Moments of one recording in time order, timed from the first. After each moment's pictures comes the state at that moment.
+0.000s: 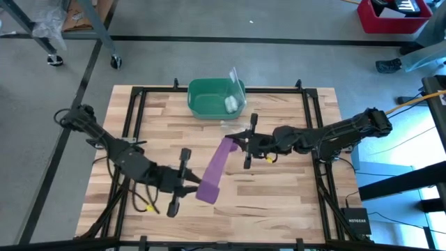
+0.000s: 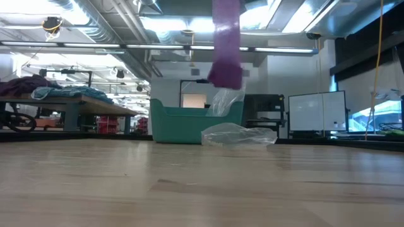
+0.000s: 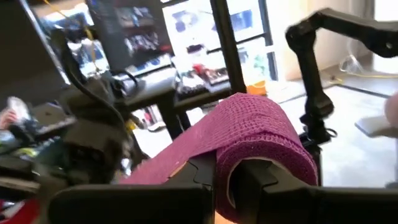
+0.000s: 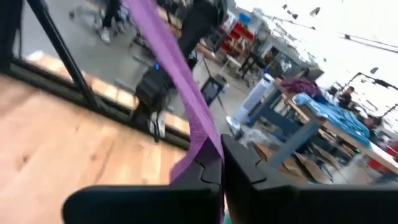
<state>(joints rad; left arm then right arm) -0.65 1.35 1.29 0.12 -0.49 0.30 0.21 1.34 0.99 0.30 0.39 -0.55</state>
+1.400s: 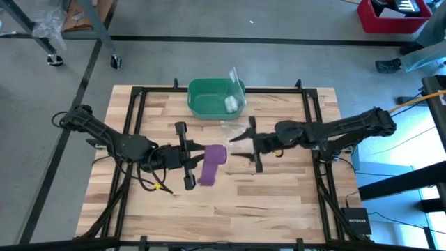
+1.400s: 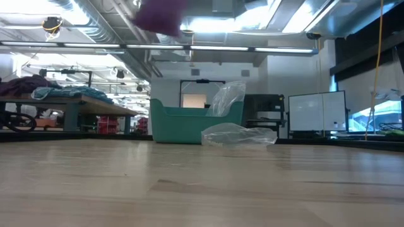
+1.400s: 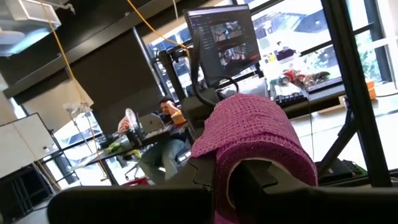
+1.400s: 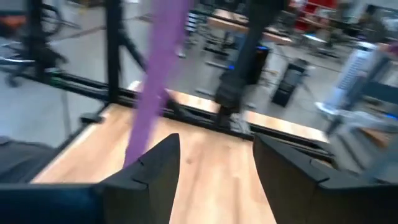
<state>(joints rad) -0.50 1.34 1.30 0.30 -0.67 0.52 0.20 1.30 1.04 0.09 0.04 -0.21</state>
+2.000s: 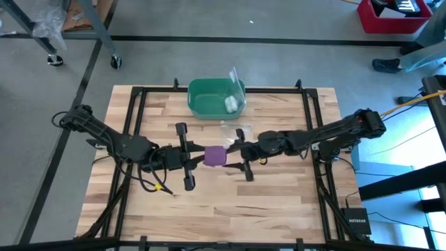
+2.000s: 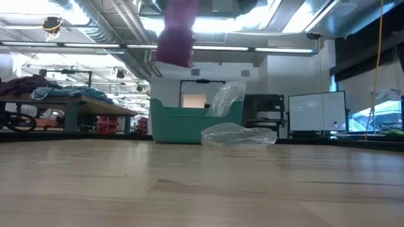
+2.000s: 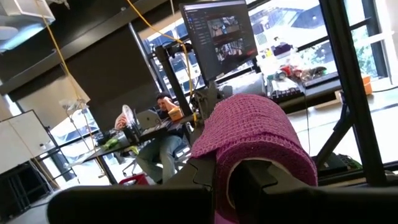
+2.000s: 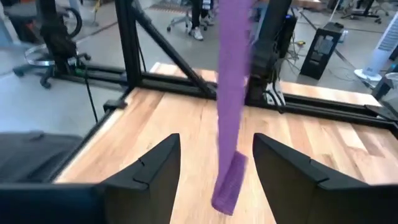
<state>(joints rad) -0.50 1.34 1.30 0.27 -0.67 0.50 0.20 1.43 0.99 0.20 -0.01 -0.06</state>
